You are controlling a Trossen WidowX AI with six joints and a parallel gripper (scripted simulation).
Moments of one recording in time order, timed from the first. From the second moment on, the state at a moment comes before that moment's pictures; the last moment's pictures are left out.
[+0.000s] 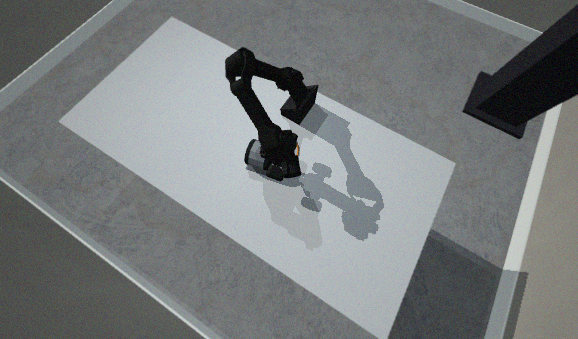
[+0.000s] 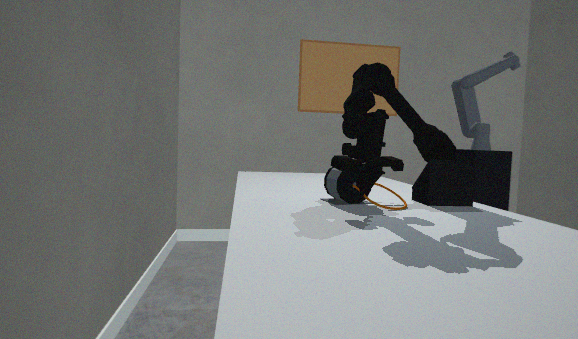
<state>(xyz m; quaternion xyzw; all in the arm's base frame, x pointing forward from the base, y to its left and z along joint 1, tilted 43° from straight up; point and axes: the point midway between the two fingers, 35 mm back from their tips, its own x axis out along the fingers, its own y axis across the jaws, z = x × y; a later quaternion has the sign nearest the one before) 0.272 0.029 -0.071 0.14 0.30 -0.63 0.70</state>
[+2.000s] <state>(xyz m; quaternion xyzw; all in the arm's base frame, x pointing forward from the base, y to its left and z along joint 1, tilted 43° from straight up) 0.270 0.031 -0.074 0.15 0.30 -0.63 0.70</state>
